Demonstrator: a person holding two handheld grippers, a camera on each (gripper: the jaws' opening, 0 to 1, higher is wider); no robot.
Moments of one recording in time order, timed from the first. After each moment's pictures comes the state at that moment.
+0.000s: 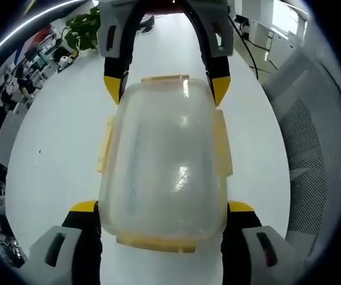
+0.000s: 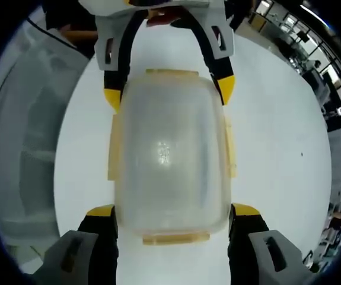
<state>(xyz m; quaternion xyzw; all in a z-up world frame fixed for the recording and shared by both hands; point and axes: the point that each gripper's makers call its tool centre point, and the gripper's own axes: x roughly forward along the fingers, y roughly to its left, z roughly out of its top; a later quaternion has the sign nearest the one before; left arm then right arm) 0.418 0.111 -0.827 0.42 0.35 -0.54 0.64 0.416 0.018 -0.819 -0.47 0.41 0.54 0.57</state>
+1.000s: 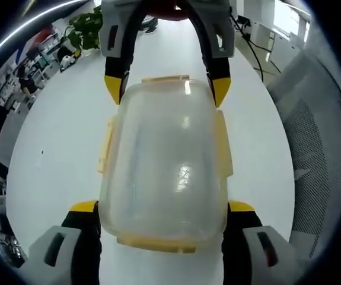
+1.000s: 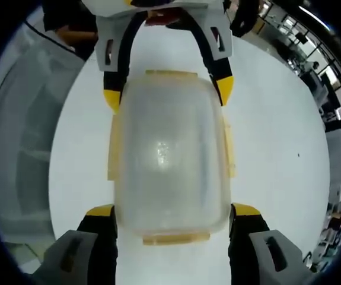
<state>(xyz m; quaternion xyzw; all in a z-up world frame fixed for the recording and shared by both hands) 0.429 0.110 -0.827 0.42 0.34 -0.54 0.65 0.428 0.017 -0.819 -0.47 0.40 0.54 0.58</state>
